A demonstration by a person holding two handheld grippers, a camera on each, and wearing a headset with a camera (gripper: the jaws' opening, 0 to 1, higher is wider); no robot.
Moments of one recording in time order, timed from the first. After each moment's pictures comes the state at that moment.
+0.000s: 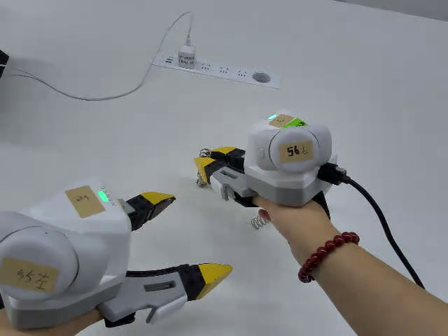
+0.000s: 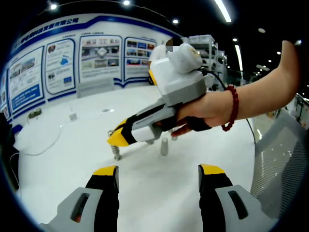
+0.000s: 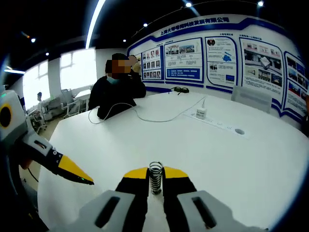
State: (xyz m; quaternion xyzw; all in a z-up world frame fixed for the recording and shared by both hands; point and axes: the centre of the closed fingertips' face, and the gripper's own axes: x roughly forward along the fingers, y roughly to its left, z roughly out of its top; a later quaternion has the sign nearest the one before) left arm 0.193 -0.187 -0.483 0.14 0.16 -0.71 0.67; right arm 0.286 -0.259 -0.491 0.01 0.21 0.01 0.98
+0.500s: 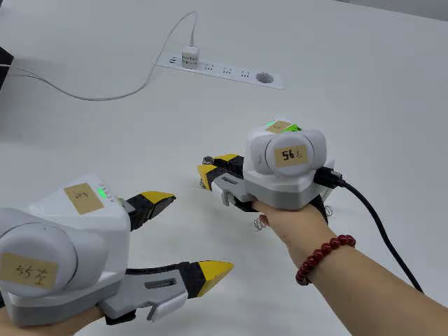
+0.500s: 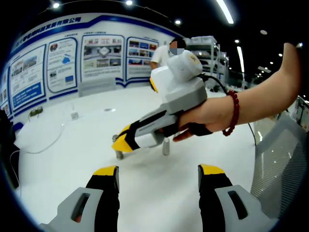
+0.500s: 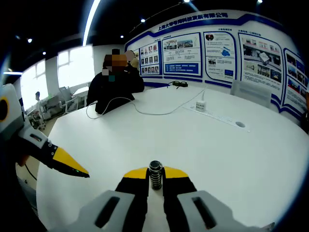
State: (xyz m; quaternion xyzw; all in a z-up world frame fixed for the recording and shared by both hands) left arm 0.196 -0.186 -0.482 0.14 0.17 -0.70 0.68; right arm 0.285 -0.259 -0.506 0.02 0.23 0.00 0.97
